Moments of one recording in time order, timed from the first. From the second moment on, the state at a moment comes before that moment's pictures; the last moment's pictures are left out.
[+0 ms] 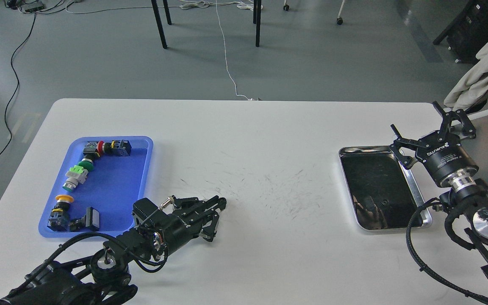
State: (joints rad) left arm -0.36 0.29 -0.47 -1.05 2.18 0.36 -0.18; right arm 0.23 -0.43 1.21 1.08 0.11 0.38 0.06
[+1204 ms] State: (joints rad) left arm -0.35 0.63 -0.49 -0.90 1.86 0.37 -0.29; right arm 0.25 -0.43 1.22 1.08 0.11 0.38 0.06
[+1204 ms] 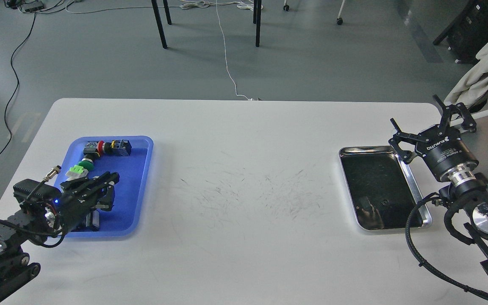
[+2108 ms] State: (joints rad) left arm -0.50 0.61 -0.51 -0.93 1.62 0.37 -0.29; right arm 0.26 -0.43 1.22 1.09 0.11 0.38 0.06
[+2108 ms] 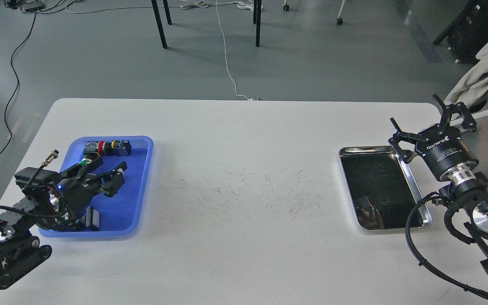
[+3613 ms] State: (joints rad) left arm -0.73 0.40 -0.82 -0.90 0.10 -0.12 -0.15; right arm 1.54 -0.75 -0.65 1.46 -0.87 0.37 -0.03
